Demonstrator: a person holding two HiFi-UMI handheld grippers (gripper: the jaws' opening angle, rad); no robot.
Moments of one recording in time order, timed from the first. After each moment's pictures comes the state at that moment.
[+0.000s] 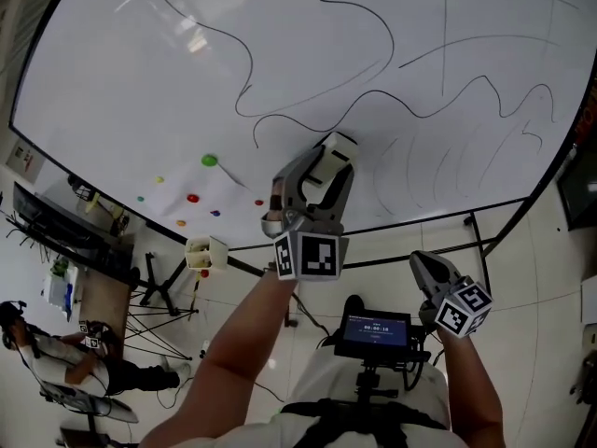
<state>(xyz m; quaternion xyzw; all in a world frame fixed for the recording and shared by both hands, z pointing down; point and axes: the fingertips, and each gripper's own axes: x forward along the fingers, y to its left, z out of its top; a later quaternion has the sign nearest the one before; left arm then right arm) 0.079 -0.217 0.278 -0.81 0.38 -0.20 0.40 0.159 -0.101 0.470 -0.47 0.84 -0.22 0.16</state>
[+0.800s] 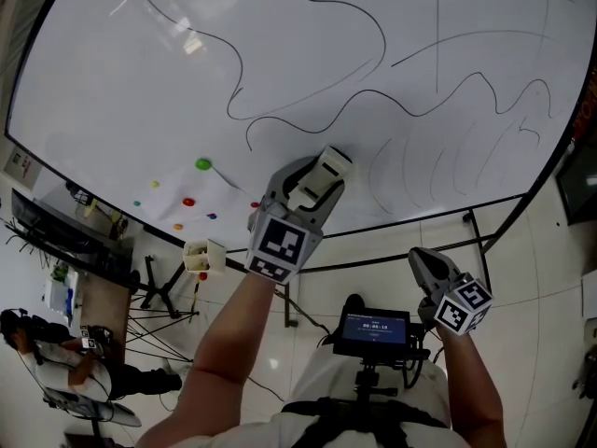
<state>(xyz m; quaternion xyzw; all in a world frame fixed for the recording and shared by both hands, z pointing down) 0.072 -0.222 0.308 -0.90 0.28 -0.24 0.24 0.164 -0.105 0.468 -0.48 0.84 -0.22 0.16</state>
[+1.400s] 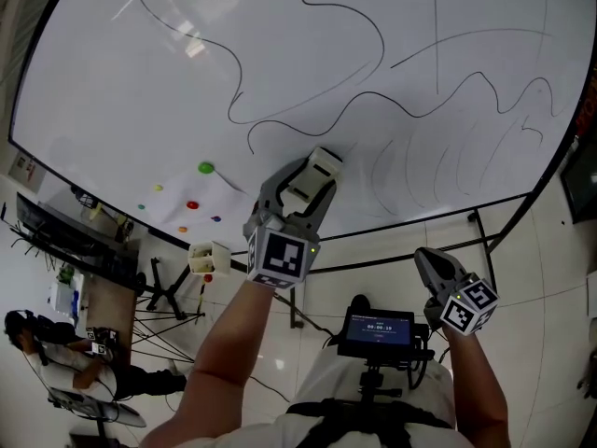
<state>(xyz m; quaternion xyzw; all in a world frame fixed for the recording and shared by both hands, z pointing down) 0.048 -0.227 0.299 -0.85 0.33 -0.25 0.32 0.171 -0.105 0.467 -0.48 0.83 -0.21 0.17</state>
